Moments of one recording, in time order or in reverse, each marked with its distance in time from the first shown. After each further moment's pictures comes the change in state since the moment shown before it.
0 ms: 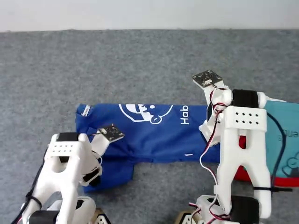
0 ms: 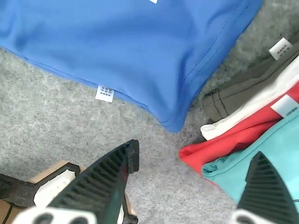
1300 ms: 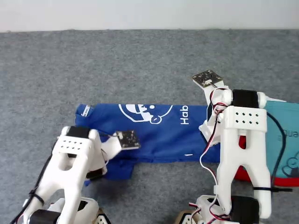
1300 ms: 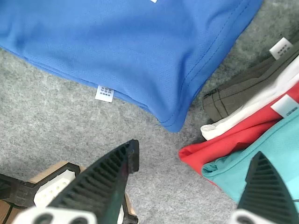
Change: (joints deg) left arm 8.4 -0.3 -8.4 7.7 -13.0; right arm 0.0 0.0 0.0 0.0 0.0
